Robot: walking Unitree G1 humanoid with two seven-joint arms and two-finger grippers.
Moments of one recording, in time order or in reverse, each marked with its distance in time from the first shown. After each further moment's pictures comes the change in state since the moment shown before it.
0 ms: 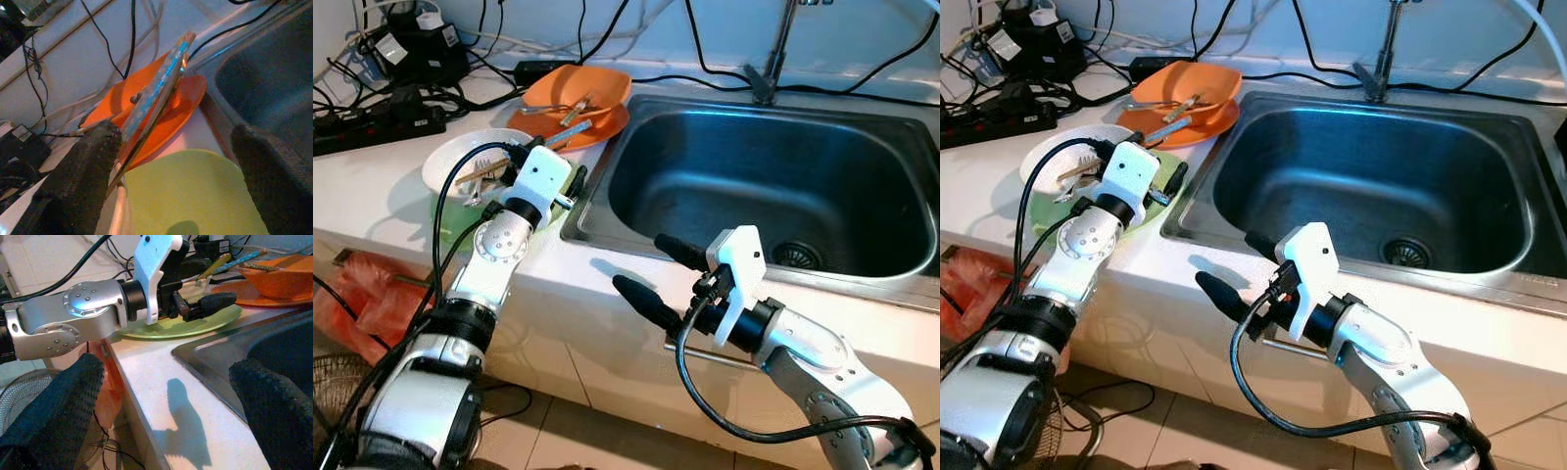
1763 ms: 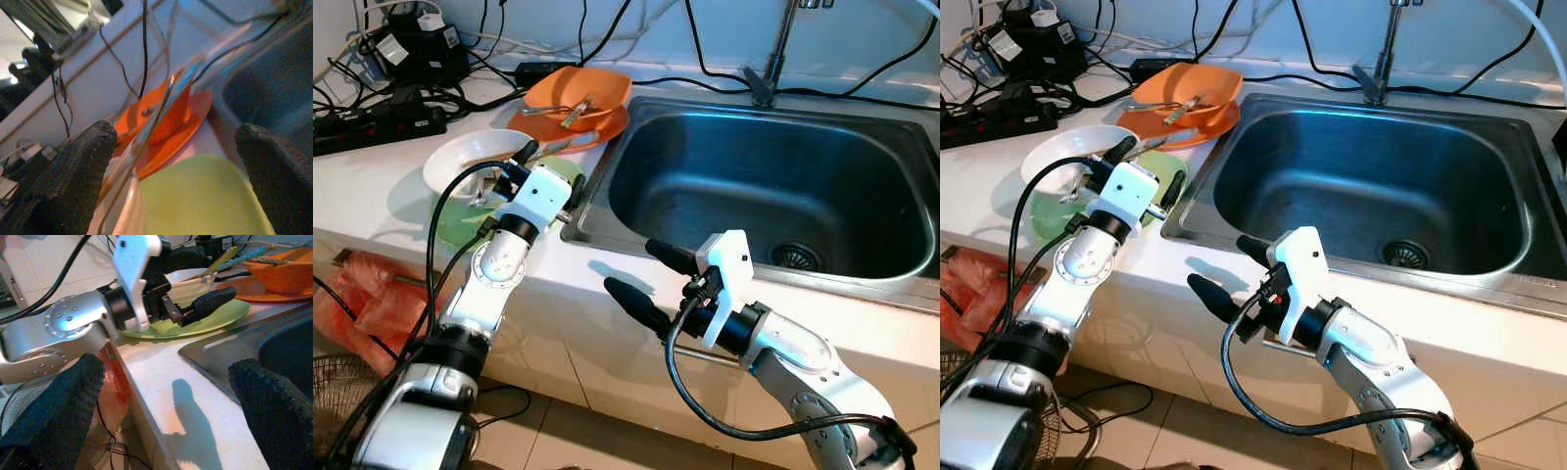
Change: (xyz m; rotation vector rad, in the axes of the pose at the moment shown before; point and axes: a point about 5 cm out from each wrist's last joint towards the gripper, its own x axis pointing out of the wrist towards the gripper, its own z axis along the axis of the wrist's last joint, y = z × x) left arm -0.026 -0.012 0.000 0.075 -0.111 0.055; right arm 0.009 0.005 -0.008 0.055 -0.012 0.007
